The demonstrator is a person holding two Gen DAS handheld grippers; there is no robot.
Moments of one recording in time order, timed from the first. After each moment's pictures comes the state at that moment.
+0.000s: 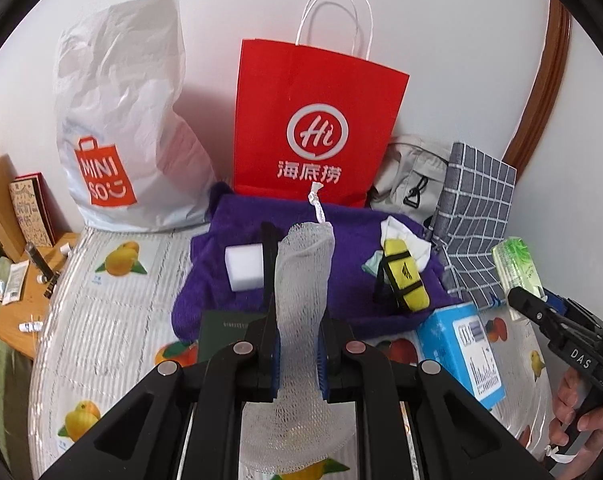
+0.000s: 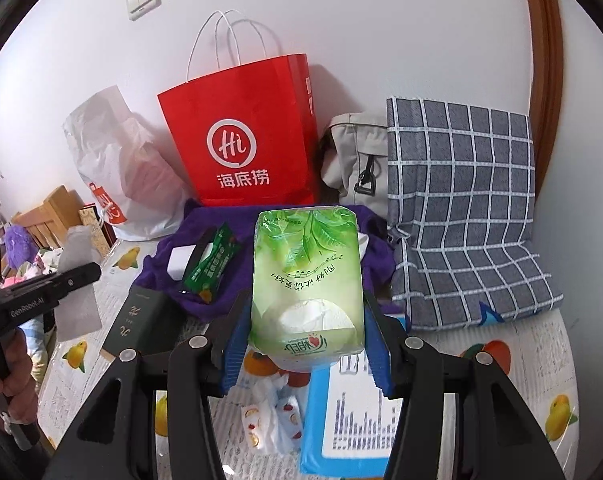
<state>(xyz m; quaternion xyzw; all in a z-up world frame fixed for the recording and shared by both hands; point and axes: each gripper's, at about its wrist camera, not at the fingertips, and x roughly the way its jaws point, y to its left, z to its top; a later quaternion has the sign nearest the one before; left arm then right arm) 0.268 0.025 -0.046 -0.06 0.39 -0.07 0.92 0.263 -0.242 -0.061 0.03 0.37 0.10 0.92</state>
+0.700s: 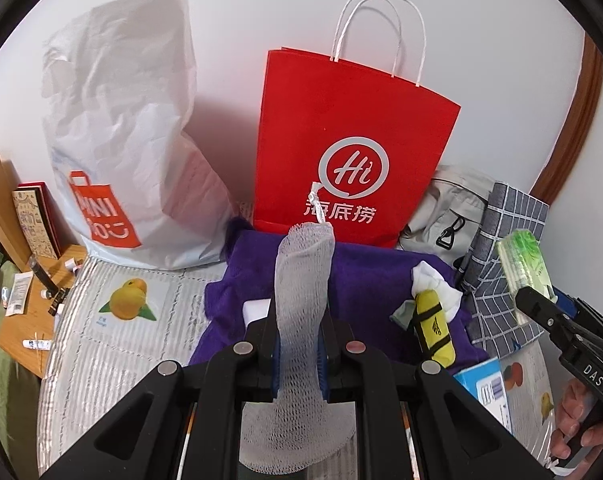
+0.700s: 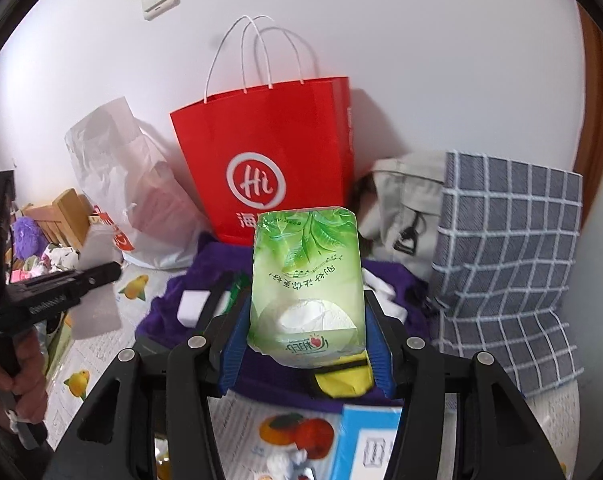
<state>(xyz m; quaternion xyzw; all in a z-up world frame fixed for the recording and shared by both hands) 0.341 0.038 -0.041 -0.08 0.39 -0.04 0.92 0.339 -0.209 -0.041 0.01 0.34 0.14 0.93</state>
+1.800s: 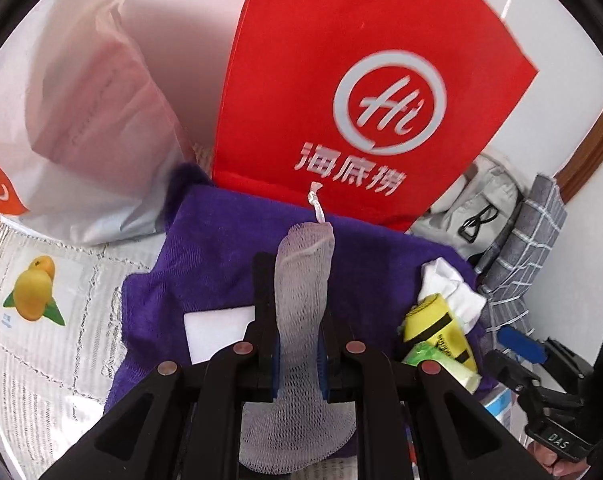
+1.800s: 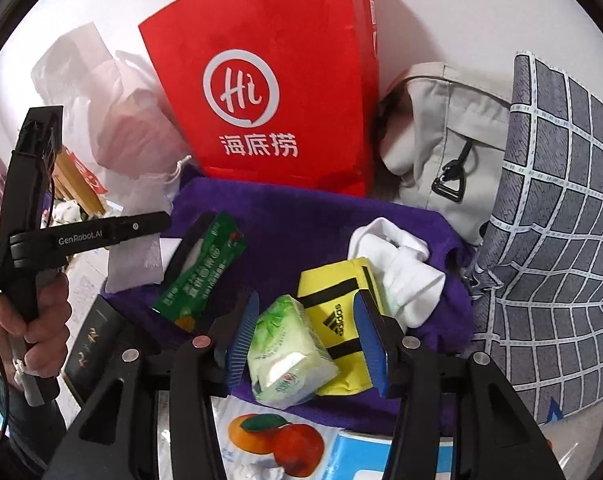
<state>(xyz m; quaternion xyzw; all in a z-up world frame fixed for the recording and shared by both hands) 0.427 0.033 -0.130 -0.14 0.46 -0.09 0.87 0.398 -0.206 -0.123 -0.02 0.44 0.18 0.88</state>
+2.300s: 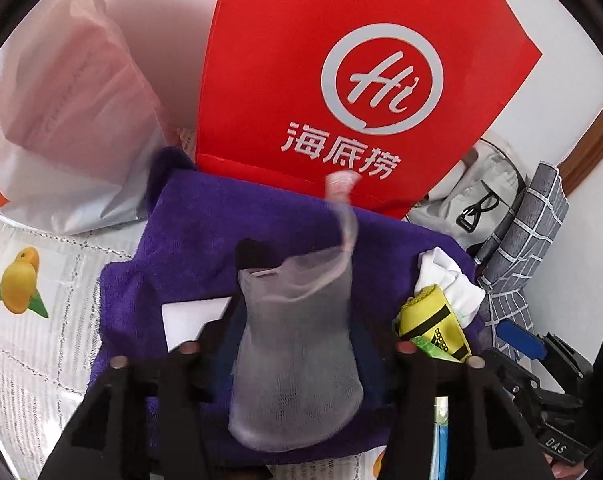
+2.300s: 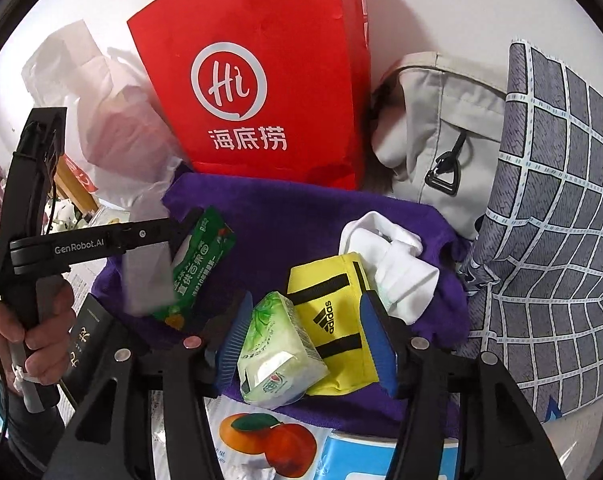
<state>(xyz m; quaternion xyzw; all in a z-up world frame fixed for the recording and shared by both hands) 0.431 0.020 -0.135 -0.14 0.47 -0.09 0.87 0.402 -0.209 -0.127 -0.02 0.44 0.17 0.88</state>
